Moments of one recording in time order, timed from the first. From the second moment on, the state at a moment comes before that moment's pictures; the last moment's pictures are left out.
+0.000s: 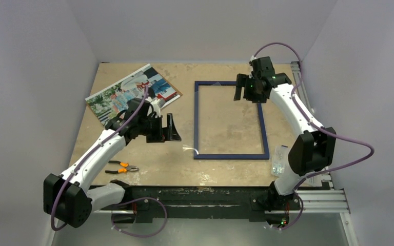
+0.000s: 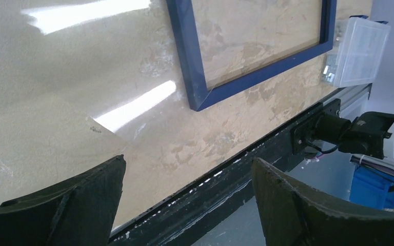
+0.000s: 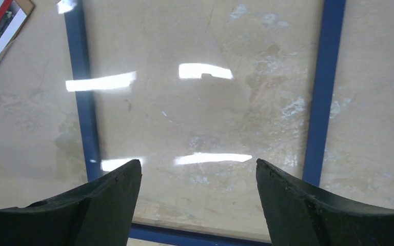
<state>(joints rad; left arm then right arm) -0.39 1.15 0.92 -0.67 0.44 -0.49 0.24 1.67 1.54 -0.82 -0.03 0.32</state>
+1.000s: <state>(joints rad) -0.40 1.09 0.67 -0.45 0.28 -0.65 0.24 1.16 0.60 -0.29 -0.35 0.74</state>
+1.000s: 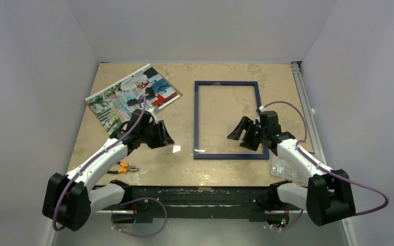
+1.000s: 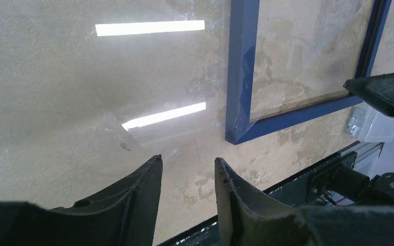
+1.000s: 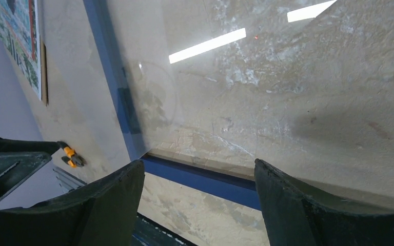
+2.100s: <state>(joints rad) -0.45 1.43 0.58 -0.08 0.34 -0.75 0.28 1.51 0.32 0.66 -0.47 1.15</state>
